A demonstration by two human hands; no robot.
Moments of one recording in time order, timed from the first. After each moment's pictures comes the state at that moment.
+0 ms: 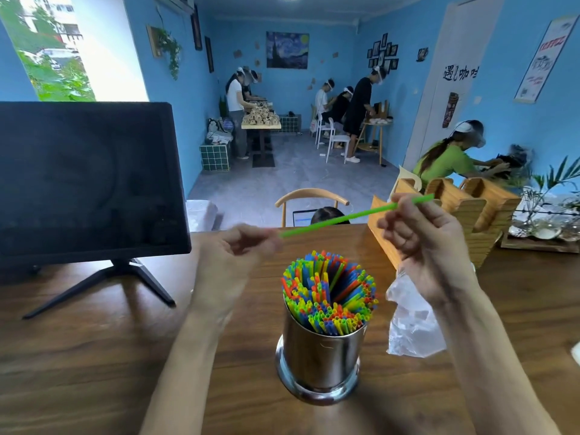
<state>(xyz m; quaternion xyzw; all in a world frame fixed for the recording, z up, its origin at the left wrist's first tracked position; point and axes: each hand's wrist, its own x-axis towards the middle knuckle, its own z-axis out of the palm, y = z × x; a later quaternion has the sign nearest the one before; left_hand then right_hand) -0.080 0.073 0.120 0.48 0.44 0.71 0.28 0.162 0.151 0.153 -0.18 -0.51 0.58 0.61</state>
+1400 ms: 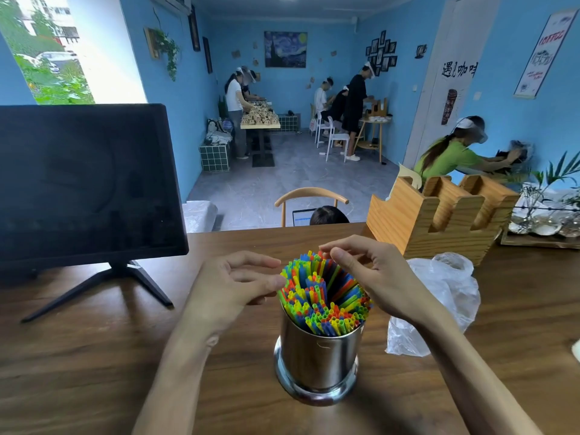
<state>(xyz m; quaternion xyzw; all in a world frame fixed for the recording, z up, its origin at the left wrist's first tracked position) -0.086 0.056 0.107 0.47 0.55 0.57 0.39 0.151 0.155 0.113 -0.35 -0.82 0.29 0.35</state>
